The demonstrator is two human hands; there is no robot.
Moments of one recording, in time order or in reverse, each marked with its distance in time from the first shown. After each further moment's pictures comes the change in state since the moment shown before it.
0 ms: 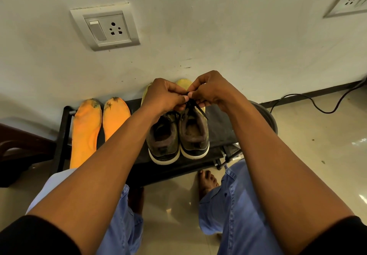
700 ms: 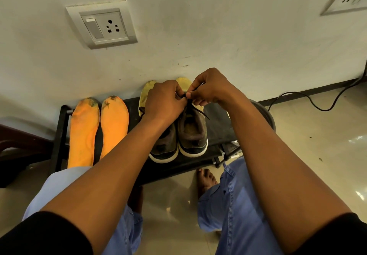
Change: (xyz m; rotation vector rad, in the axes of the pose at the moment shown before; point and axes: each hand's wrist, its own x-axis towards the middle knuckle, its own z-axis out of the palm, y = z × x) left_hand 0.002 -0.020 0.018 0.619 0.269 0.328; right_hand -0.004 0.002 -0.002 -0.139 0.011 -0.053
